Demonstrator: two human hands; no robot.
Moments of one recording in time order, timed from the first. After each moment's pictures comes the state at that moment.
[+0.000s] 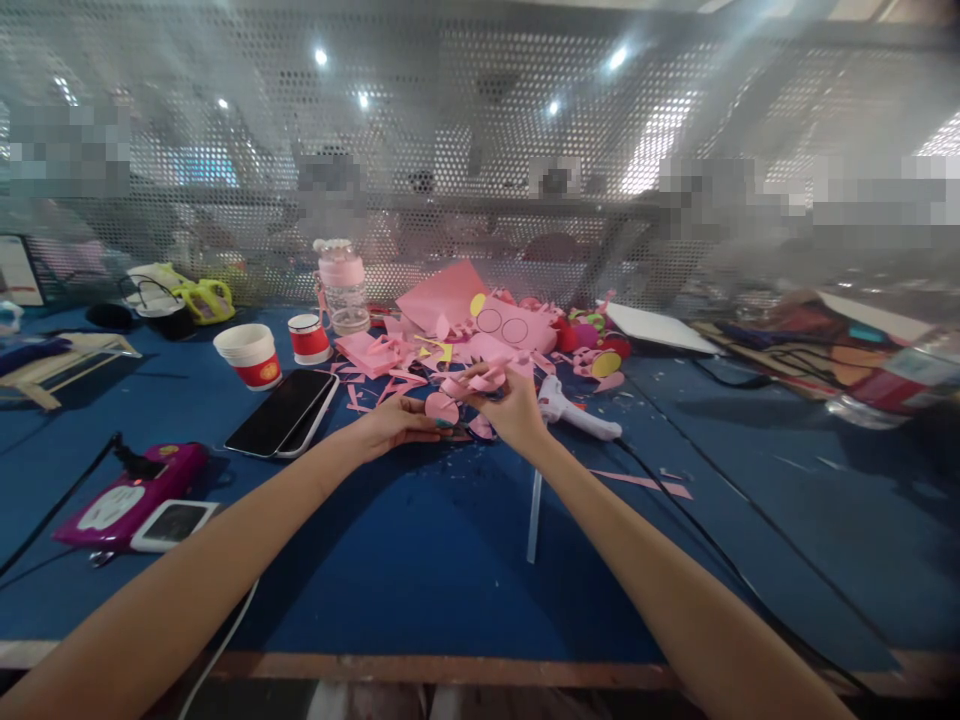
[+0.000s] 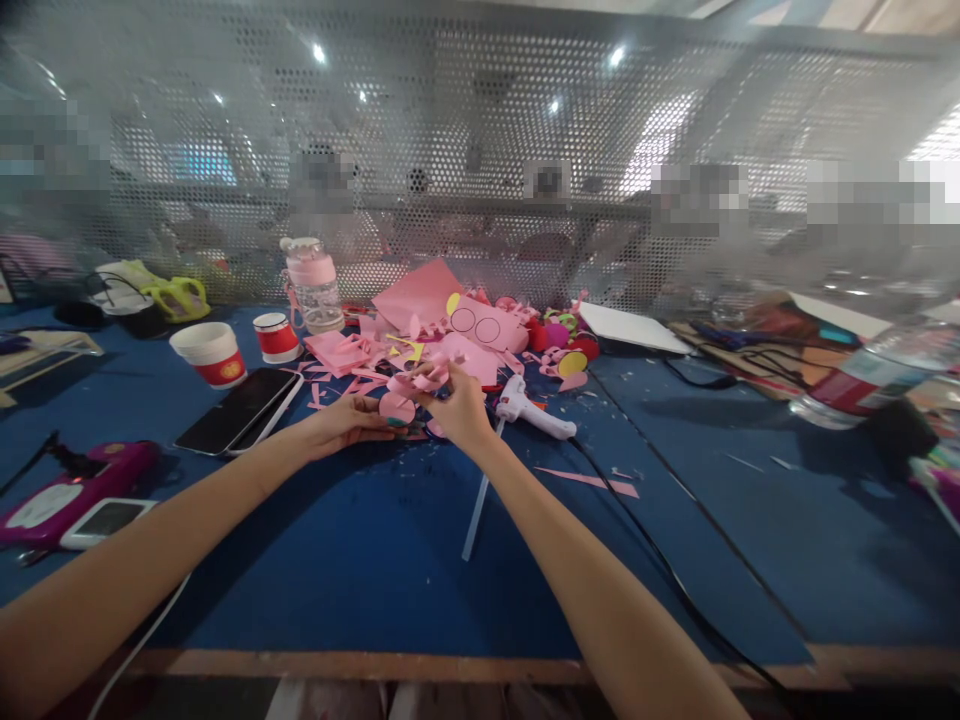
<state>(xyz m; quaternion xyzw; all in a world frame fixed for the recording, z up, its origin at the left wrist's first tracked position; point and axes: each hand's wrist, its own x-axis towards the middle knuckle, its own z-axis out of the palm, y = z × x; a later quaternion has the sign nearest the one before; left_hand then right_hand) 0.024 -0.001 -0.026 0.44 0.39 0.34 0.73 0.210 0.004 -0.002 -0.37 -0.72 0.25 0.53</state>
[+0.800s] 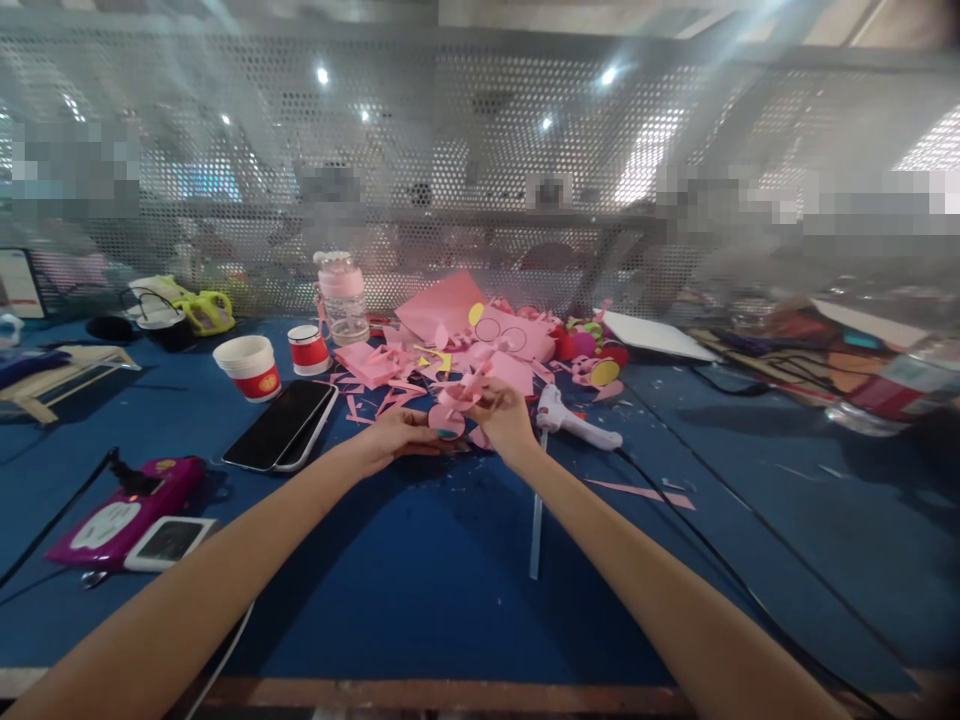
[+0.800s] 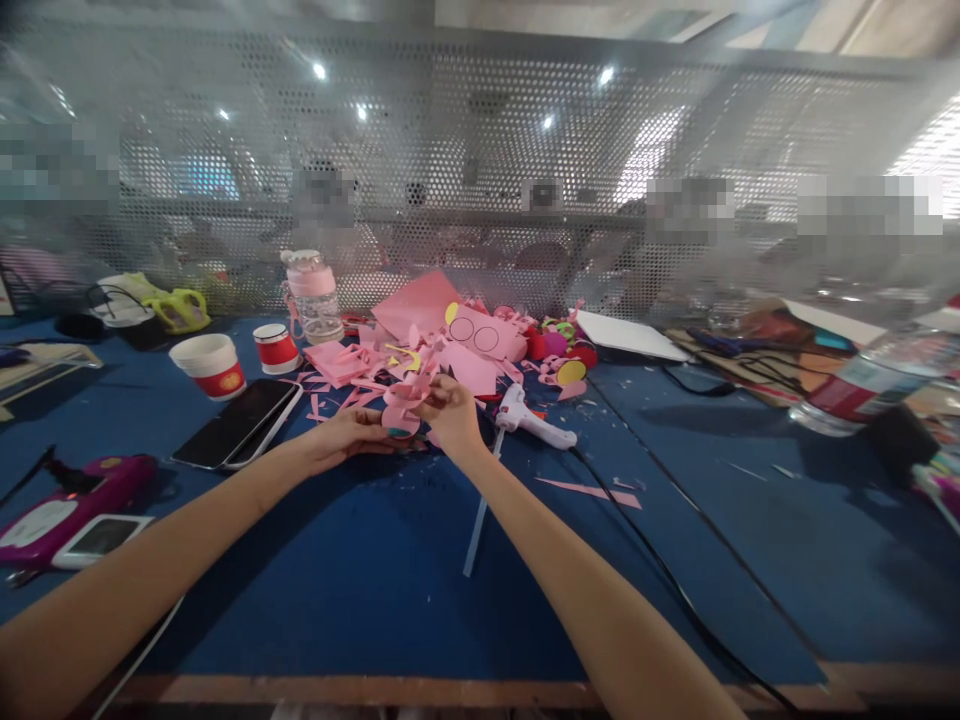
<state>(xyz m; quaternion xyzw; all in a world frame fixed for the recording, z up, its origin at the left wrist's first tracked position) 0.027 -0.006 -0.021 0.47 0.40 0.33 0.71 0.195 0.012 -0.017 -0.35 -0.59 0.44 0.58</state>
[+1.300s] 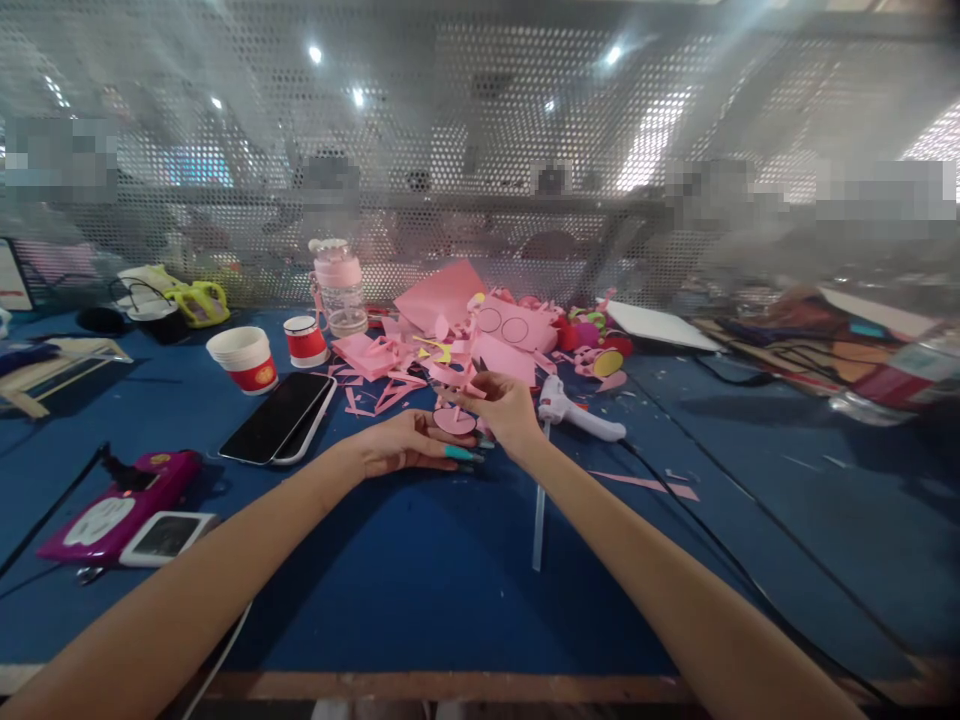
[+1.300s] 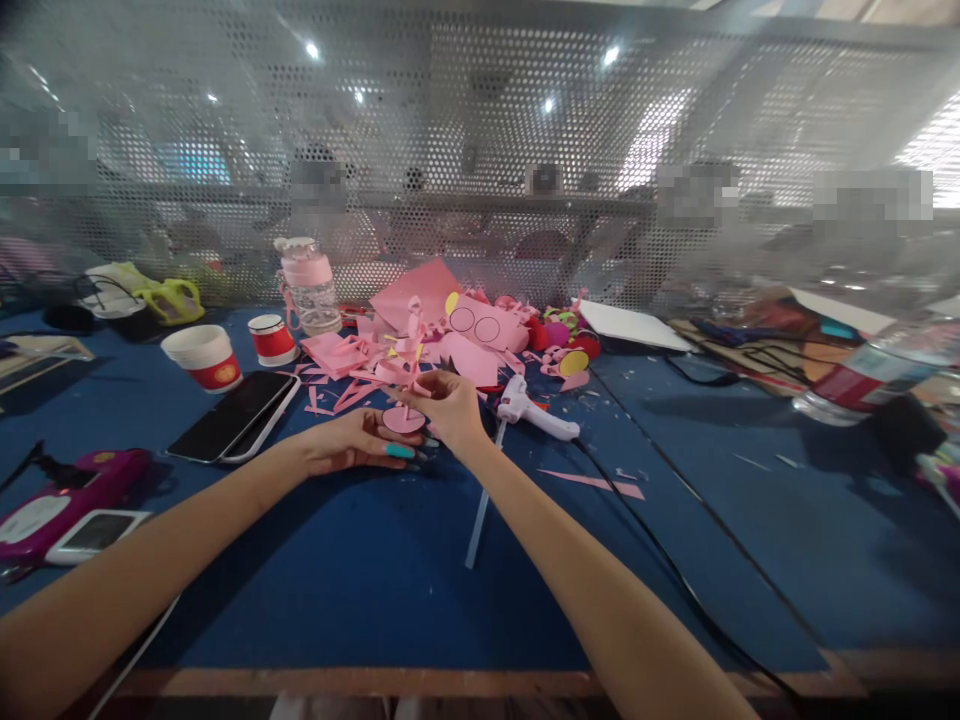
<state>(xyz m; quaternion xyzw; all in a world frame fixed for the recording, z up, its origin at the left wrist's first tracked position) 0.031 -0.018 -0.015 0.43 0.31 0.27 0.80 0.193 -0.001 -0.004 -0.42 -0.55 0.46 0.56</state>
